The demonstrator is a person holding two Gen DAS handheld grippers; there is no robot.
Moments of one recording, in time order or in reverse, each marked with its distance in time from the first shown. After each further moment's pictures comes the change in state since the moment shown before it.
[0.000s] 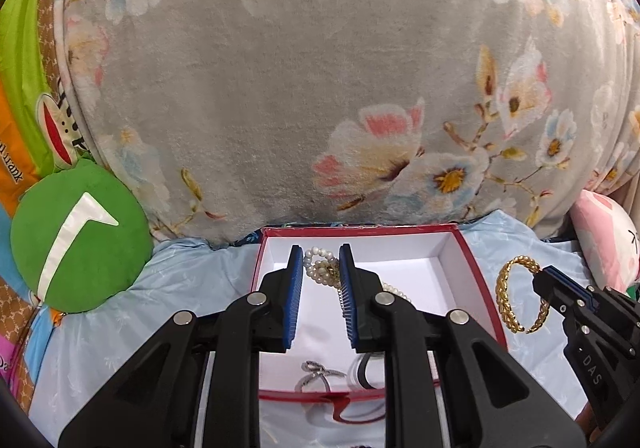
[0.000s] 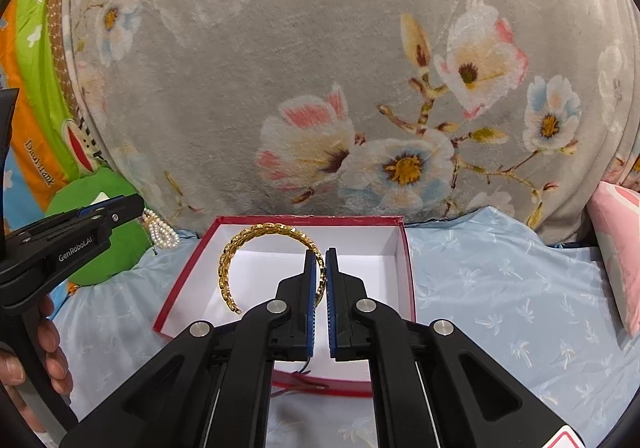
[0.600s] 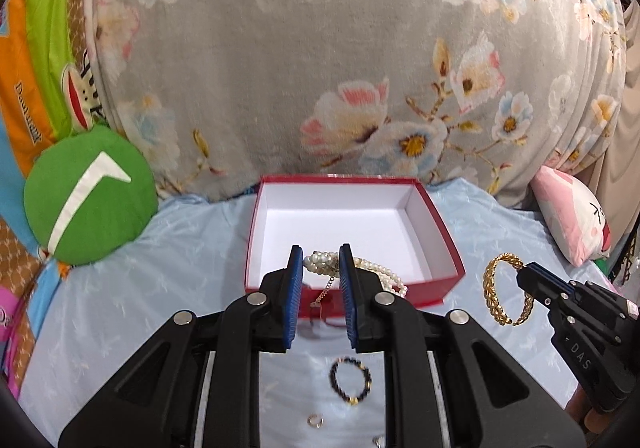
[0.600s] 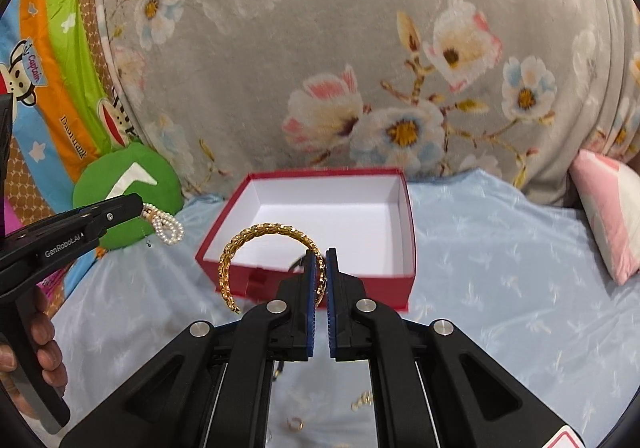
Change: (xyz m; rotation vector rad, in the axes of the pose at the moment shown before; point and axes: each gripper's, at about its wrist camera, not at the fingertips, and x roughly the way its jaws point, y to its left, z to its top) left arm -0.108 0.008 -0.065 -0.011 0.020 -0.074; right arm -0.101 0.018 -0.065 -0.003 0.015 0.030
